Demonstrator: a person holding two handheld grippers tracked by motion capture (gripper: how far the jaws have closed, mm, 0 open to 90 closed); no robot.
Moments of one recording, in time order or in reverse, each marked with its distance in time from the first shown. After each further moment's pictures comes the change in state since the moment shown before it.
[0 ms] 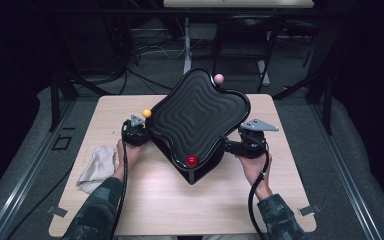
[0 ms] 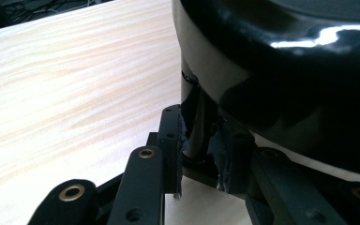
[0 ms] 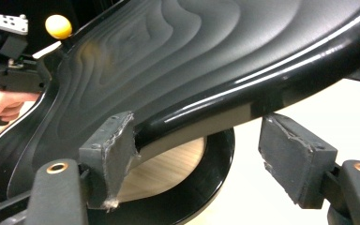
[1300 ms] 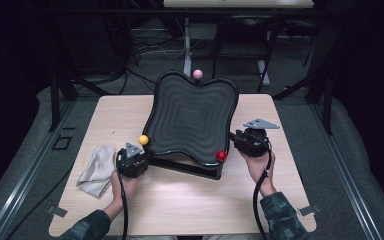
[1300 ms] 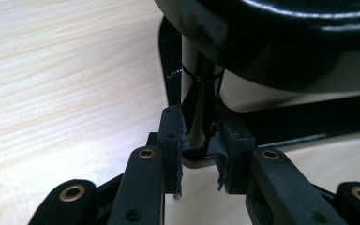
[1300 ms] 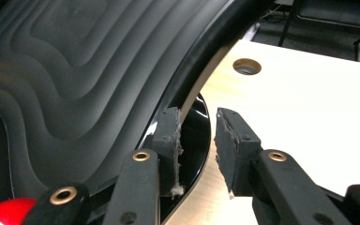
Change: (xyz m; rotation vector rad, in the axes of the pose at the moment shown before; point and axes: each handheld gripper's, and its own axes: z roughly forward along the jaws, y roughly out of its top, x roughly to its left) left arm -0.065 -0.054 -0.085 0.041 0.025 -0.023; right arm -0.019 -0.007 0.011 0.068 -0.034 0.006
